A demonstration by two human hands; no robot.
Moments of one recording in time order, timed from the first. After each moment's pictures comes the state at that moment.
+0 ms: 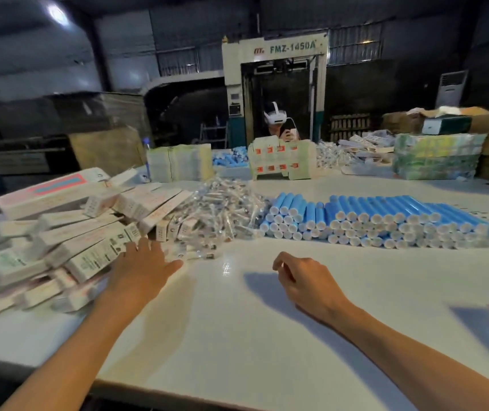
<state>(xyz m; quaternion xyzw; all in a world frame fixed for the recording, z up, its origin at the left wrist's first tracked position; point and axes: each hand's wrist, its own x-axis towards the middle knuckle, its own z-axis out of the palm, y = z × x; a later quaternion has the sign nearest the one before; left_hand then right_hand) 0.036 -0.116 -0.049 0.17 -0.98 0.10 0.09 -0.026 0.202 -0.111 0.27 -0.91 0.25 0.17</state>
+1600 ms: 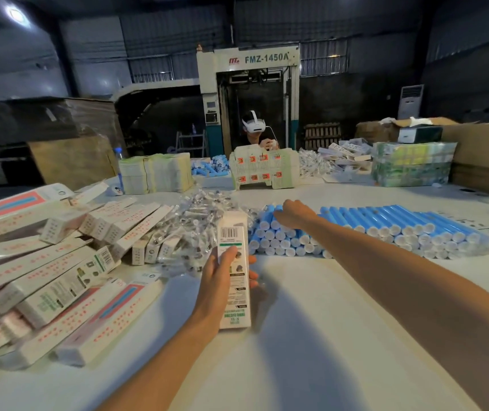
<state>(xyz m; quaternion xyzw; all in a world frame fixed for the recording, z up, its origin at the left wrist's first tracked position) -0.044 0.002 -0.093 -0.03 -0.63 -0.77 0.12 -0.230 0.178 -0.013 0.03 -0.98 0.18 0.05</state>
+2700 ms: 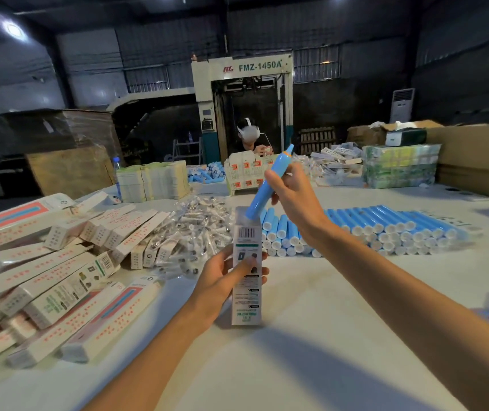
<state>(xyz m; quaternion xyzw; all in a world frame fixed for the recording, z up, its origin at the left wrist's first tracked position) -0.034 -0.001 -0.082 -0.18 -0.64 -0.75 0.03 -0.081 0.180 0.044 0.21 -0.70 0.66 0.20</state>
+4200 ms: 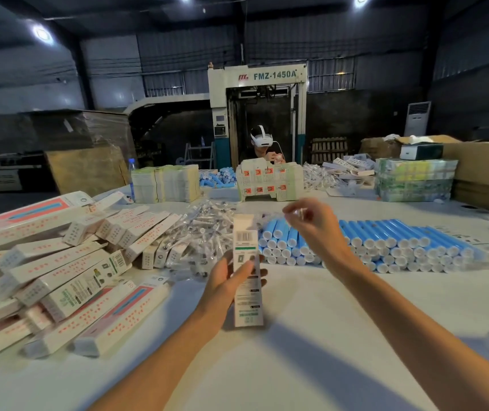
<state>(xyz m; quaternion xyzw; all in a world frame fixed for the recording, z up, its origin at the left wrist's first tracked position) -0.041 -0.003 -0.094 -0.12 -0.62 -0.77 0.08 -0.076 0.204 0.009 0.20 -0.79 0.52 0.25</state>
